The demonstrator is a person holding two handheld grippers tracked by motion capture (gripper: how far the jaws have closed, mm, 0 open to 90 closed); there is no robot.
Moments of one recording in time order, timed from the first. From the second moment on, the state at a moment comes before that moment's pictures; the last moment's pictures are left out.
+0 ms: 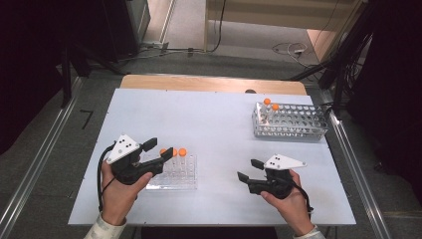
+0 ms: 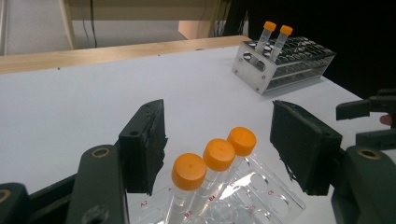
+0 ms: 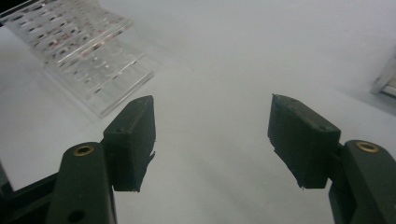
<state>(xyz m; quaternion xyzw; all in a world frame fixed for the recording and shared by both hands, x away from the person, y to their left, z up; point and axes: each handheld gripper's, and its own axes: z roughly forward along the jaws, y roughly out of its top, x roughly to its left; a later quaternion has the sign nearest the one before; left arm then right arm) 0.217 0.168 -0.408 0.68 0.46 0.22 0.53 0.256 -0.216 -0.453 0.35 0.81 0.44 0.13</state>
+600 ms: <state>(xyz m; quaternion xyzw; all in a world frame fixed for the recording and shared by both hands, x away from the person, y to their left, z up) 0.216 0.169 -0.406 0.67 0.46 0.22 0.54 0.308 -0.252 -0.438 0.42 0.77 0.43 0.20</state>
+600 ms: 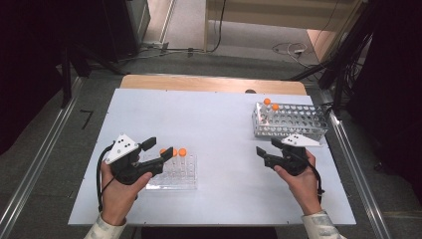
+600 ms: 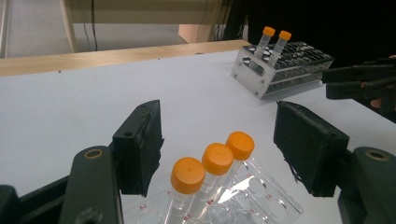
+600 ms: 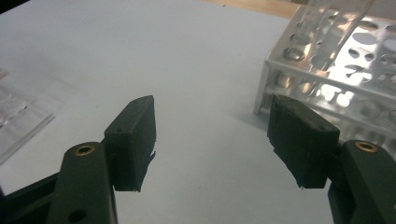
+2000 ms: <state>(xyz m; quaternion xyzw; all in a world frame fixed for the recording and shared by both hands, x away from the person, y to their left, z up) 0.217 0.169 -0.407 0.67 0.46 0.22 0.54 0.425 -0.258 -0.439 0.48 0.75 0.38 0.27</state>
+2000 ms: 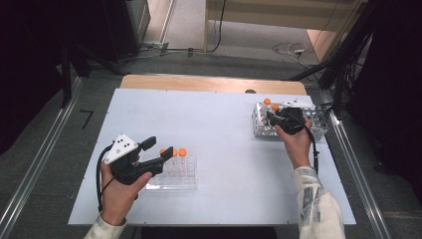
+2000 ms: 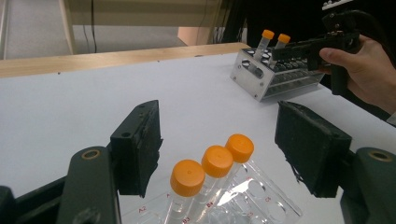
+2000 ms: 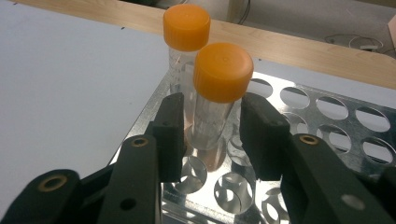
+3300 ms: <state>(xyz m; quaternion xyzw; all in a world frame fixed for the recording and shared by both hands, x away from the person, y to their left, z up) 0.213 0.167 -0.403 0.67 0.45 0.22 0.54 0.374 -0.273 -0.381 0.43 0.74 0.44 0.27</state>
